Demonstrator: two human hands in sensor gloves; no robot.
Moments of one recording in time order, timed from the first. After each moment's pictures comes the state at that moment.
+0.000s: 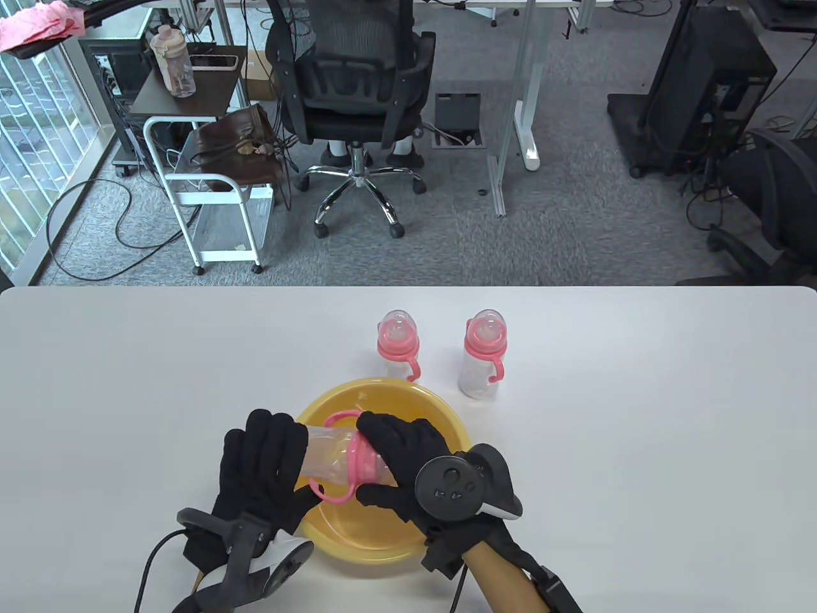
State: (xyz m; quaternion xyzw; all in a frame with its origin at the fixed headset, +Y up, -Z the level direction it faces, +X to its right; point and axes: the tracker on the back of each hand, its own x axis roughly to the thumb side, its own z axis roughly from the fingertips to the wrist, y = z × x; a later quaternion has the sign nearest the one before) left_hand -0.199 -0.670 -0.231 0.29 -0.18 -0.12 0.93; right_hand 0.020 -0.643 -0.278 0.37 -0.05 0.88 0.28
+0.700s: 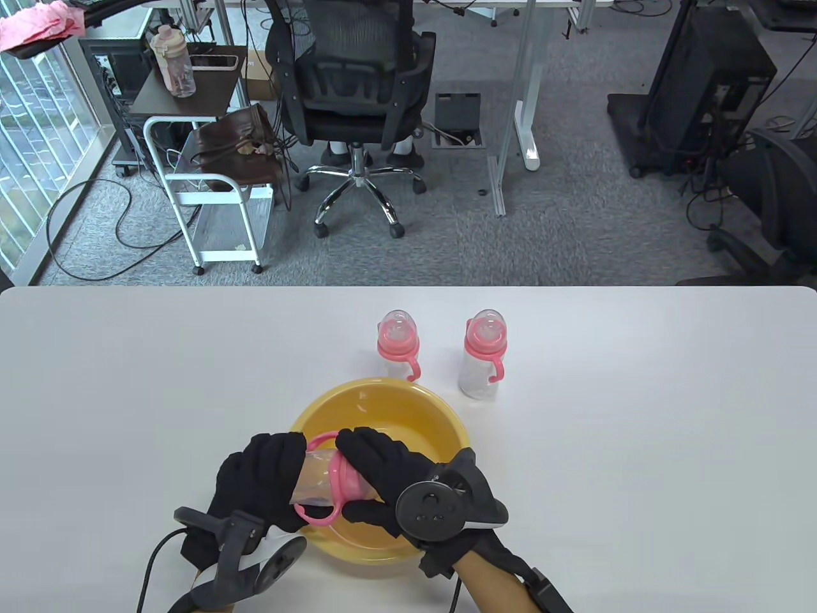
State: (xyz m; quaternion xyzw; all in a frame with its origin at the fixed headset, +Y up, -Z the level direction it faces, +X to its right) left_hand -0.205 -0.668 -0.234 0.30 -0.17 -0.09 0.93; right_hand 0.005 -0.648 -0.267 0.42 -0.09 0.88 0.22
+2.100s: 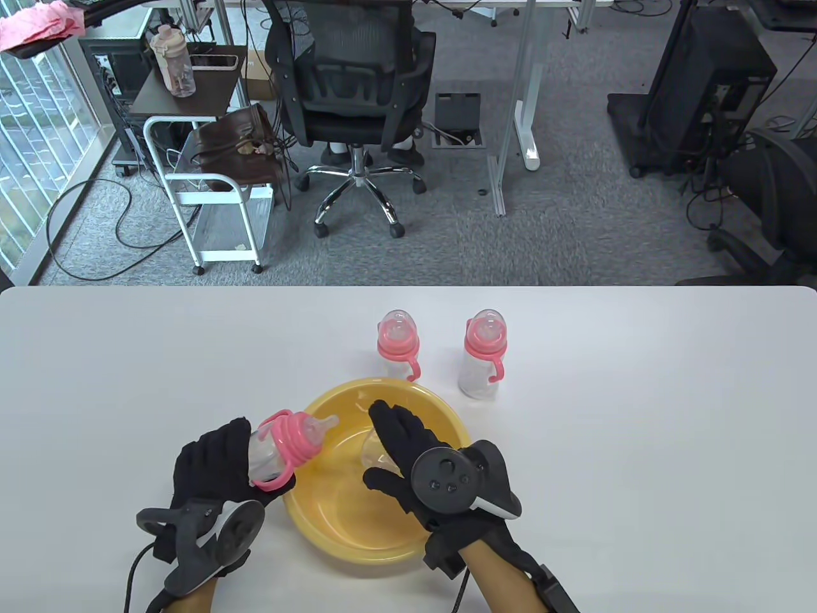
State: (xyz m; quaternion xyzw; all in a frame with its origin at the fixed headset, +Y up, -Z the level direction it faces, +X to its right) left_hand -0.255 -0.680 -0.253 0.28 -0.03 -0.04 0.96; right_hand 0.027 -0.647 -0.288 0.27 -0.02 0.93 0.24
